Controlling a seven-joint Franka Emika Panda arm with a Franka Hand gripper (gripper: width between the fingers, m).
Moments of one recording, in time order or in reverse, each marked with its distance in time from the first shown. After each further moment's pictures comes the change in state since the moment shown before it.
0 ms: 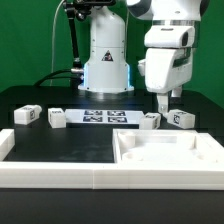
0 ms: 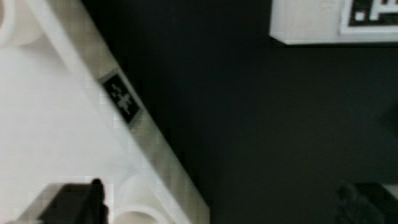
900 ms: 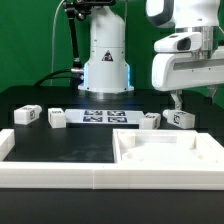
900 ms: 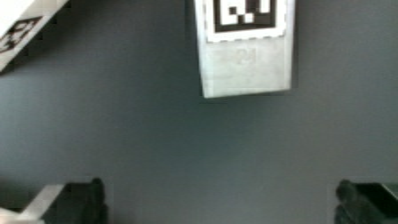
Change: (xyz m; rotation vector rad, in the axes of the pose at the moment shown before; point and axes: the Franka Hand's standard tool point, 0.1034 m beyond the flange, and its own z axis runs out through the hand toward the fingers) arm 0.021 -0.074 0.007 0.051 0.003 0.540
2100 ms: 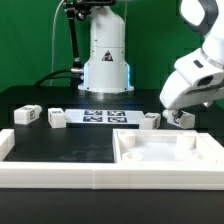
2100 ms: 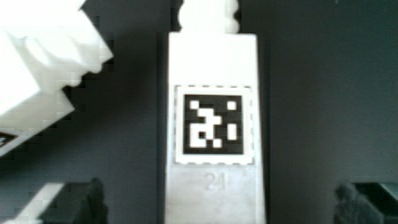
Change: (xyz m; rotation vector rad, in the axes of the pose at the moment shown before) arm -0.024 -0.012 0.025 0.030 -0.624 -0.068
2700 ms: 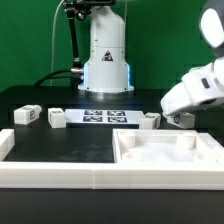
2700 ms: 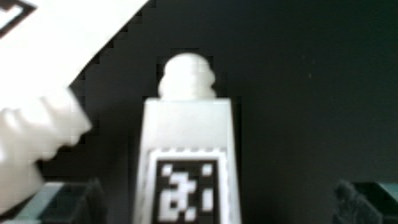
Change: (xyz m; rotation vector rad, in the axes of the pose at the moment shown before) arm -0.012 -0.011 0.022 0.015 -0.346 0.036
